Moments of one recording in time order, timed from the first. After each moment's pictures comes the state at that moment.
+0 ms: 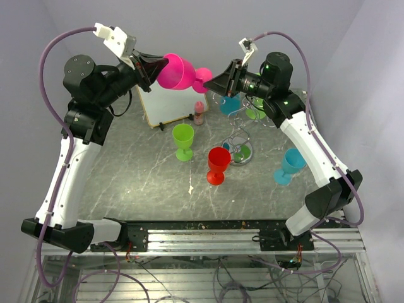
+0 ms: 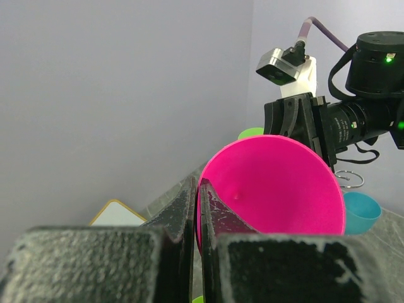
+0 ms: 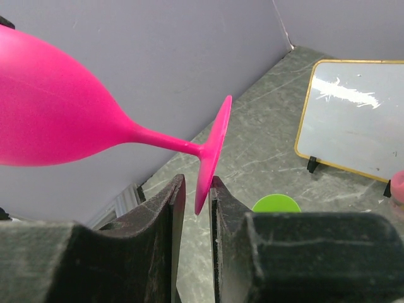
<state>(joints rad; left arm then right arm) -0.30 1.28 1.69 -0.14 0.54 -0.07 0.45 1.60 1.74 -0.17 -0.66 0.51</state>
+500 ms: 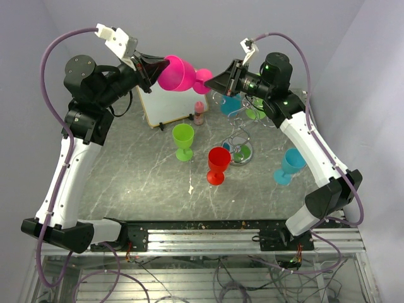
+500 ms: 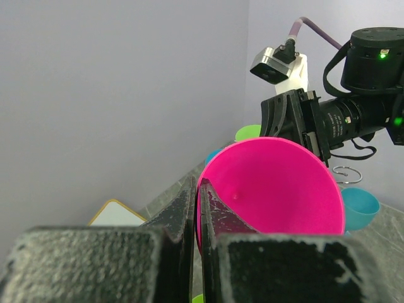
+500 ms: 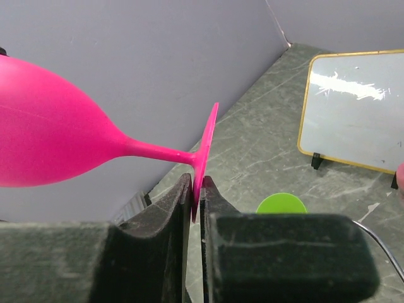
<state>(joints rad) -0.30 1.28 1.69 -0.15 0.55 -0.06 0.45 1.60 1.73 -0.17 -0.62 0.56</state>
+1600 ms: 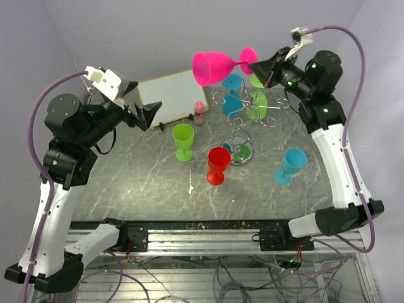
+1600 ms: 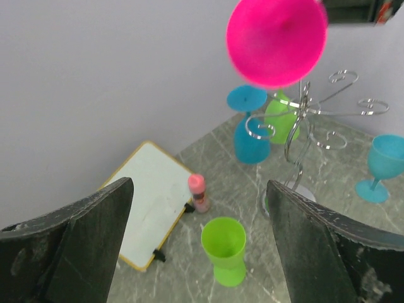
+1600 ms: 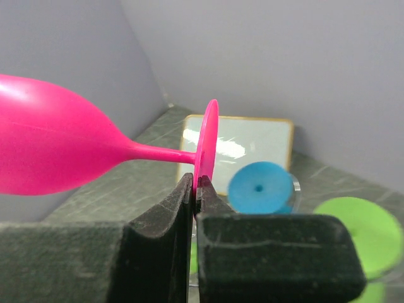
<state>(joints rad) -0.31 0.99 1.49 -0.37 0.41 0.10 0.25 1.43 1.73 -0.25 -0.49 0.29</state>
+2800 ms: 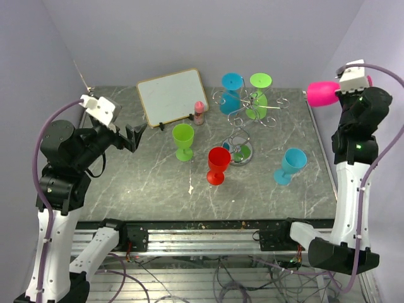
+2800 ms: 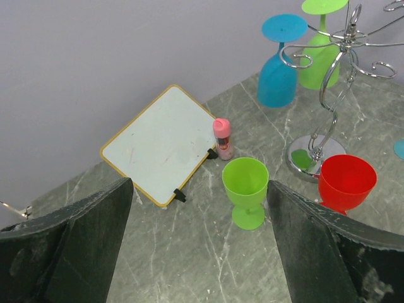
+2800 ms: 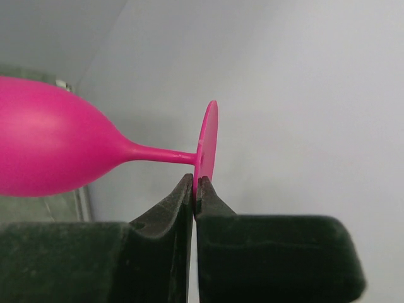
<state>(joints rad) -0.16 0.77 1.29 -0.52 0.40 0.19 -0.21 1.08 1.45 -0.34 0.27 -0.68</state>
